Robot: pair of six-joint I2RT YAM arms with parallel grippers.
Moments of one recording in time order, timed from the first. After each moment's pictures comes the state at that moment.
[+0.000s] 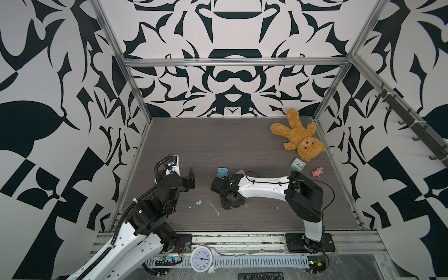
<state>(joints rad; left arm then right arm) -0.74 0.54 0.68 -0.62 -0.64 -0.30 1.14 1.96 1.33 -0.85 0.02 0.92</state>
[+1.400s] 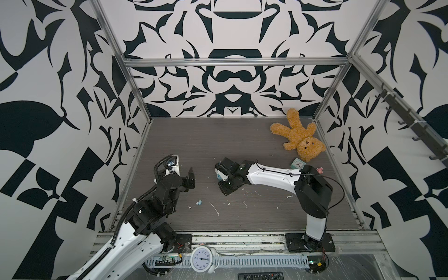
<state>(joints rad) -0.74 0.54 0.68 -0.62 -0.64 -0.30 0.98 1.90 1.33 -0.65 -0.17 0.41</state>
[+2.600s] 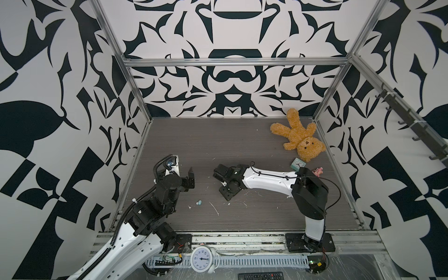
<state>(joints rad) -0.74 0.54 0.68 -0.62 -0.64 -0.30 1.08 1.92 1.40 -0.80 0.10 0.35</state>
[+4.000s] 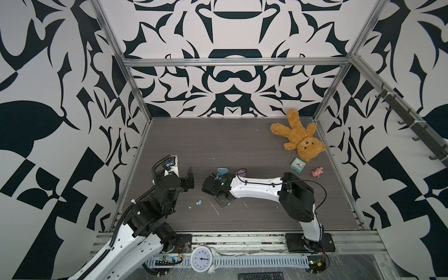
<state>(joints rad) -0.73 0.52 0.68 -0.62 -0.64 -0.30 1.19 2.06 1.50 -0.91 0.29 0.52</state>
